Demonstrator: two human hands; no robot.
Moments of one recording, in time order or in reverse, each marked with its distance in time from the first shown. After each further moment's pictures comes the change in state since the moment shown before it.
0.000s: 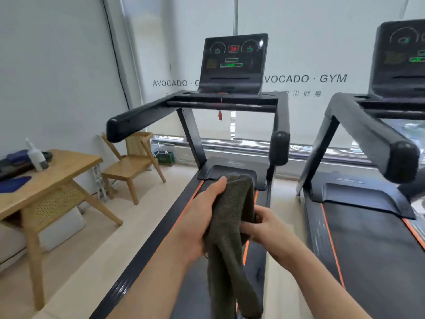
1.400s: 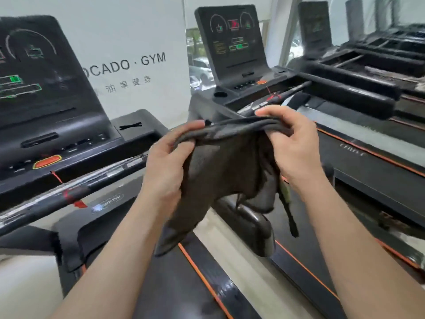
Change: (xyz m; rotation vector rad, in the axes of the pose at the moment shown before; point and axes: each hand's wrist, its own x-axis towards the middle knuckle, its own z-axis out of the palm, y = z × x) left_hand 0.539 0.301 0.055 0.077 -0.749 0.129; right_hand 0.373 -0.284 -0.177 -0.591 1.406 -0.285
